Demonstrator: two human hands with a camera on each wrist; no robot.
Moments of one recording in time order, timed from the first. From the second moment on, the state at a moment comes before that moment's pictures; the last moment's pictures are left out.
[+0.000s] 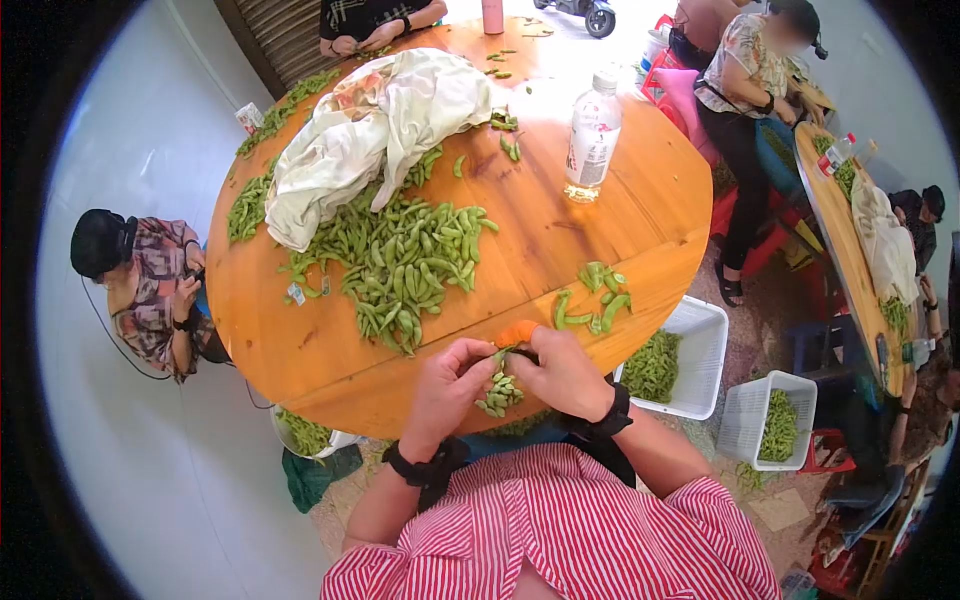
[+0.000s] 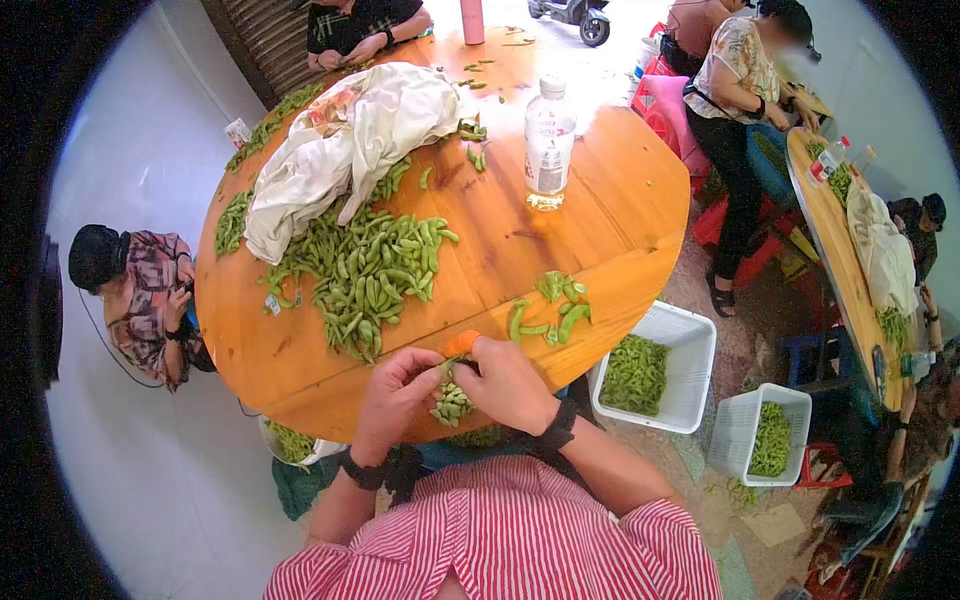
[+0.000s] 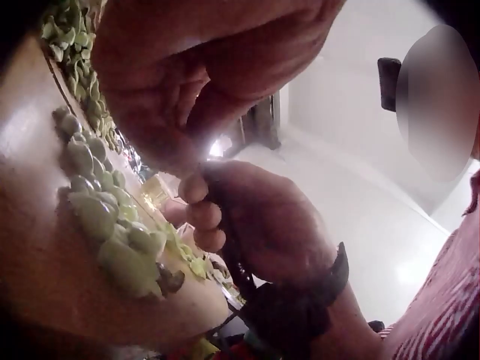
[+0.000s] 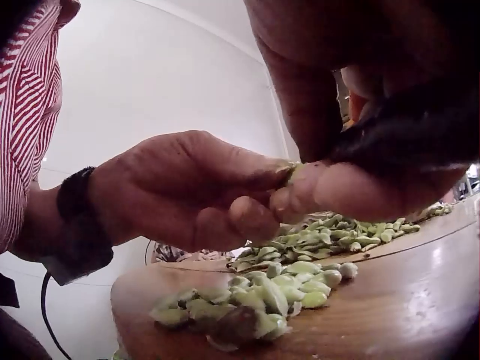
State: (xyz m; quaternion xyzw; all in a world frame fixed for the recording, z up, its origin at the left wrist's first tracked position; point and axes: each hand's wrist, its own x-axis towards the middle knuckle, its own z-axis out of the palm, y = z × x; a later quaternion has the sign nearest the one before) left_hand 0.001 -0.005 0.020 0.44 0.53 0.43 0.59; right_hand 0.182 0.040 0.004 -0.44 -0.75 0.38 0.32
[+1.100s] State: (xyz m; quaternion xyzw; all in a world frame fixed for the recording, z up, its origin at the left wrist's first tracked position) left_hand -0.005 -0.007 0.003 0.38 0.45 0.49 0.64; right_hand 0.193 0.038 0.019 -0.36 -0.77 0.43 0.30
